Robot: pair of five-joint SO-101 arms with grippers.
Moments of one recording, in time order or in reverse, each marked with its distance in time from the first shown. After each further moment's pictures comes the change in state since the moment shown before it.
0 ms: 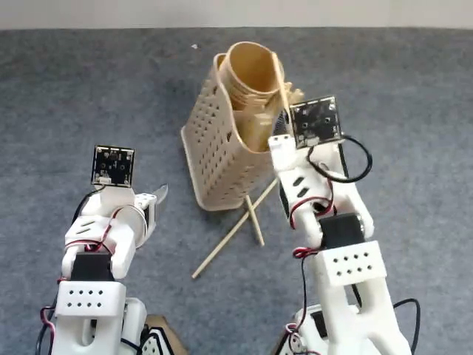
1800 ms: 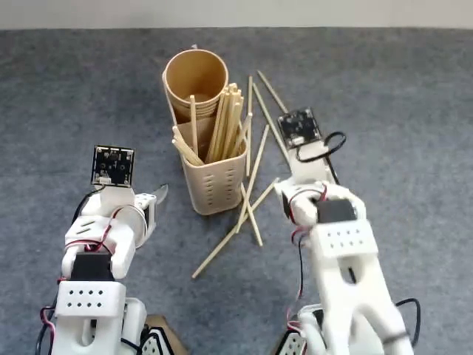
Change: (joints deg) left arm 0.0 0.0 0.0 0.0 0.0; right arm 4.6 10.2 2.7 17.2 5.5
